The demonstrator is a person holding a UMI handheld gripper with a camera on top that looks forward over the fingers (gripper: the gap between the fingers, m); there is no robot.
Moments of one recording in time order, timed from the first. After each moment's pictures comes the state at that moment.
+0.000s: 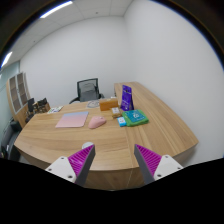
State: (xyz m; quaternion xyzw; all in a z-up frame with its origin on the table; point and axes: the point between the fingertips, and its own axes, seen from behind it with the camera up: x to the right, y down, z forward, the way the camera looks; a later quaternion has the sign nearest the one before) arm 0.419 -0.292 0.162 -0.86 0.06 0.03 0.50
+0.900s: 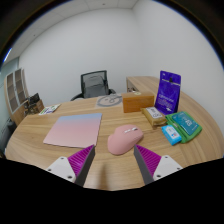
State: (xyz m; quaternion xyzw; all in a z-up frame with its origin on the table) arm 0.271 -0.007 0.037 -0.87 0.05 0.04 0.49
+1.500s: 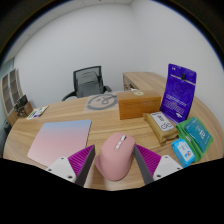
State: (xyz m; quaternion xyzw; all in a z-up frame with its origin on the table) arm 0.295 0.096 0.005 -0.88 0.06 0.03 0.47
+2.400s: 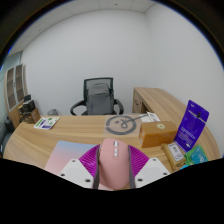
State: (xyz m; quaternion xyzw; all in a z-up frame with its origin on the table) arm 0.221 0.148 0.096 -0.86 0.01 0.01 0.51
